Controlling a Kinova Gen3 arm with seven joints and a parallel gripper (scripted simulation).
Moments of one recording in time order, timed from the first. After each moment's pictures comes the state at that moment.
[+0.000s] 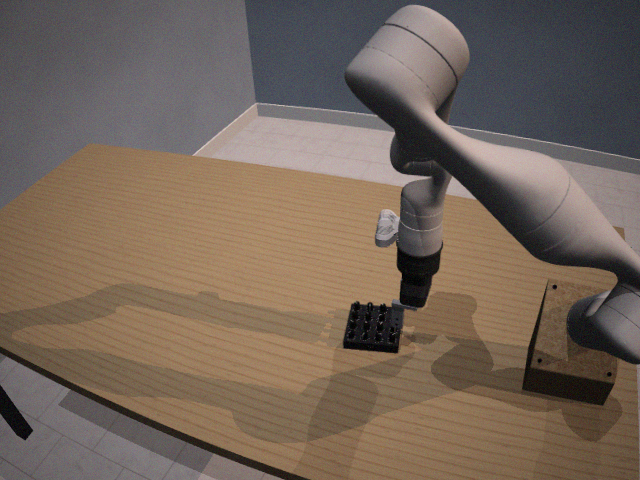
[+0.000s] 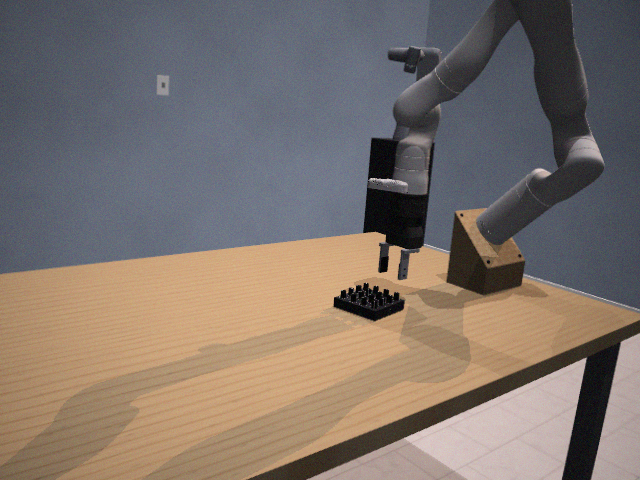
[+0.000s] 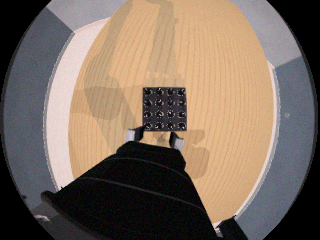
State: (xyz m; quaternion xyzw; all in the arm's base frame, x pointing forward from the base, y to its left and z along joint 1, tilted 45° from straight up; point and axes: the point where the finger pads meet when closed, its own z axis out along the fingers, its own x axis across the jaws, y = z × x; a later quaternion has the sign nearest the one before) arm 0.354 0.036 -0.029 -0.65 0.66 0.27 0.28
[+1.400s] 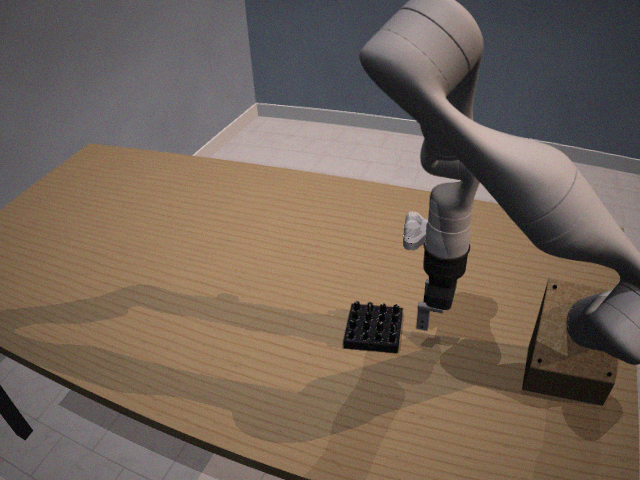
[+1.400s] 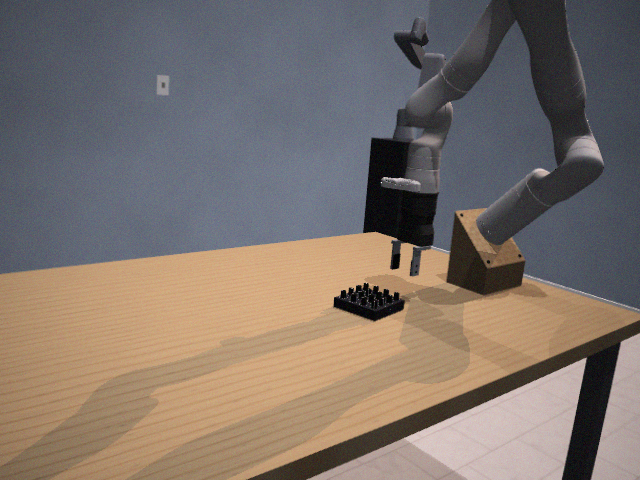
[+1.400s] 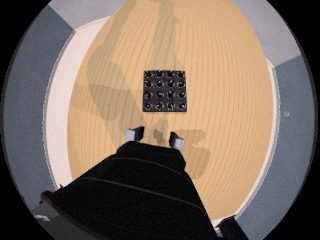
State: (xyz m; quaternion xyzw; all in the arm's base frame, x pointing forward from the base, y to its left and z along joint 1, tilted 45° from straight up) arm 0.308 0.031 -0.036 -0.65 0.65 0.27 0.28
